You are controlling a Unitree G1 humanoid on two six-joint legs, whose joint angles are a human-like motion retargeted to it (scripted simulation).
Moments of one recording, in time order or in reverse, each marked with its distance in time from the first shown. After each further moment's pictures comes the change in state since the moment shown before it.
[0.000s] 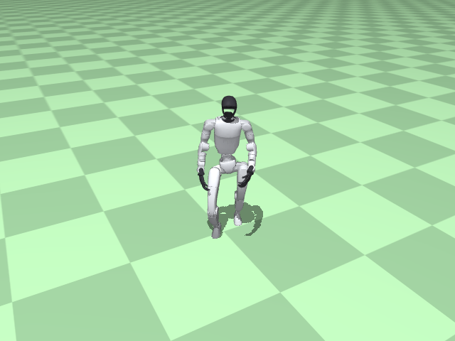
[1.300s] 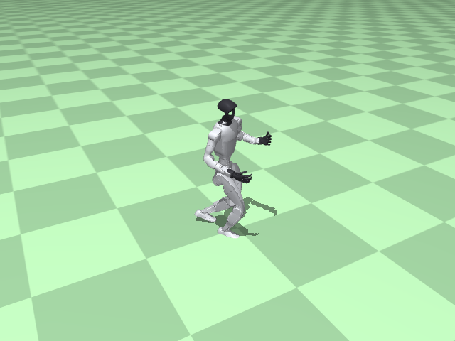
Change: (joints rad) left arm 0.196 0.063 0.288 -0.863 -0.680 -0.048 -0.050; right arm 0.176 -0.170 -0.022 -0.965 0.285 -0.173 -0.239; waist -0.215 0.370 -0.128; left_leg -0.347 0.332 0.318 0.913 -0.200 -0.134; right_leg -0.105 0.349 -0.030 -0.003 -0.127 -0.088
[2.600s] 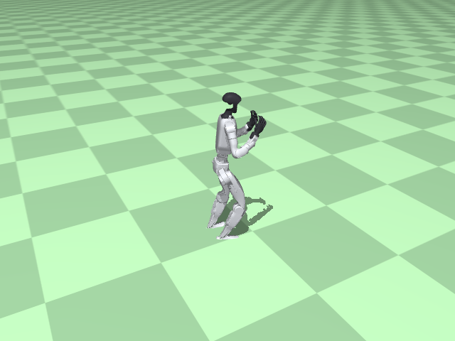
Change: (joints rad) left arm -0.427 -0.083 -0.449 -0.299 0.064 -0.080 0.062; right arm -0.354 -0.079 0.079 -0.660 -0.165 -0.244 -0.180; waist 0.059 -0.231 -0.063; left_leg -0.082 -0.248 -0.149 -0.623 -0.032 0.126; right_leg 0.122 -0.261 0.034 -0.193 -0.182 0.070
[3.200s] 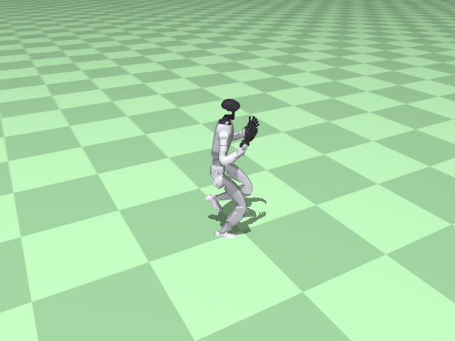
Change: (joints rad) left arm 0.233 0.096 0.381 -0.066 0.236 -0.090 0.112; right arm 0.124 -0.061 -0.160 -0.192 0.162 -0.041 0.074; waist 0.061 0.092 0.140; left_leg -0.699 0.163 -0.074 1.608 0.261 -0.019; right_leg -0.172 0.156 0.001 0.321 0.048 -0.095
